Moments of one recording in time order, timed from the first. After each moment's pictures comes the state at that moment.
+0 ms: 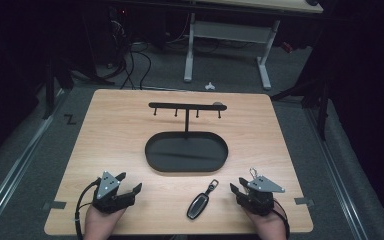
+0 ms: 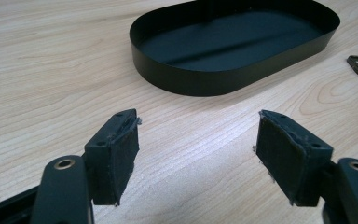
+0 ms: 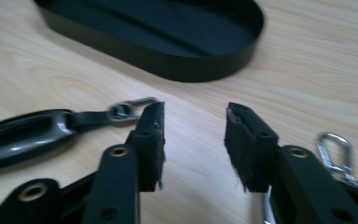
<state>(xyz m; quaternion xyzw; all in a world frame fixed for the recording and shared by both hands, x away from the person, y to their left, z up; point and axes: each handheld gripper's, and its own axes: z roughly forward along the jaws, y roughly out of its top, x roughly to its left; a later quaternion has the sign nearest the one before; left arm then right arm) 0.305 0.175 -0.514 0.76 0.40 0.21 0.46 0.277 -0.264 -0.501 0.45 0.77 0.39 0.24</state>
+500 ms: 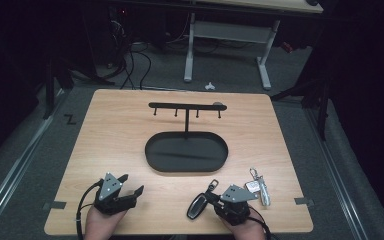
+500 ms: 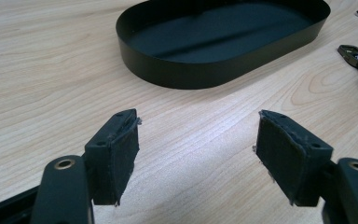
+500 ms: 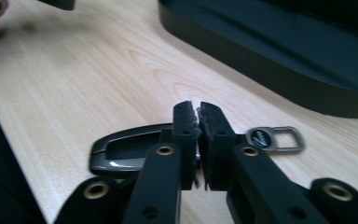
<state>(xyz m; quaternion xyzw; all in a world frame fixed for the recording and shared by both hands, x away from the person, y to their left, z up) 0.303 0.171 -0.518 0.78 0.38 0.20 0.46 0.261 -0.200 -0.502 0.36 0.81 0.42 0.17</state>
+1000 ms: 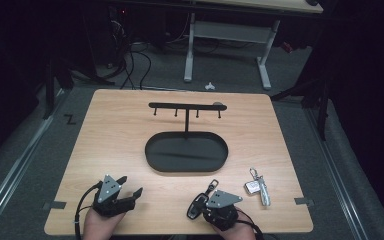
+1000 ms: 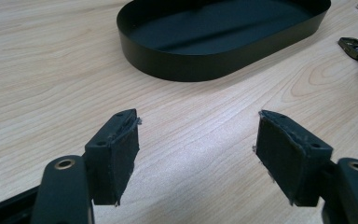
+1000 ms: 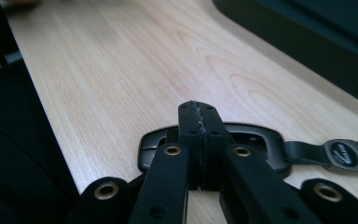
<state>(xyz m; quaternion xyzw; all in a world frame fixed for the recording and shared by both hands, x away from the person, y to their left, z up) 0.298 0.175 -0.520 0.78 0.39 0.20 0.45 0.257 -0.170 -0.512 0.31 0.85 0.41 0.13</state>
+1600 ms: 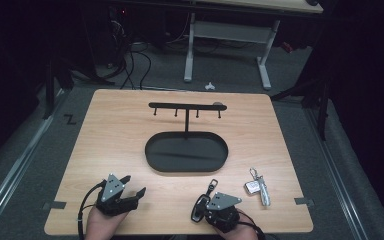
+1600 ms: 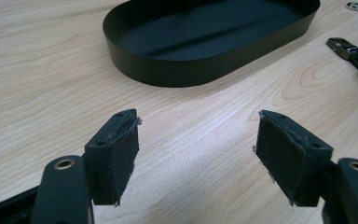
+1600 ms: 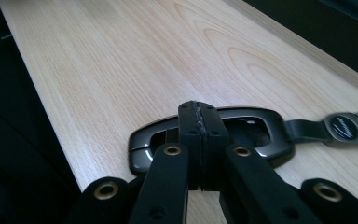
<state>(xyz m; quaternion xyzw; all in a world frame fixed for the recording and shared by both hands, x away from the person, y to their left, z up) 0.302 0.166 -0.519 0.78 0.37 0.20 0.46 0.255 -0.176 -0.519 0.31 0.86 0.38 0.13</state>
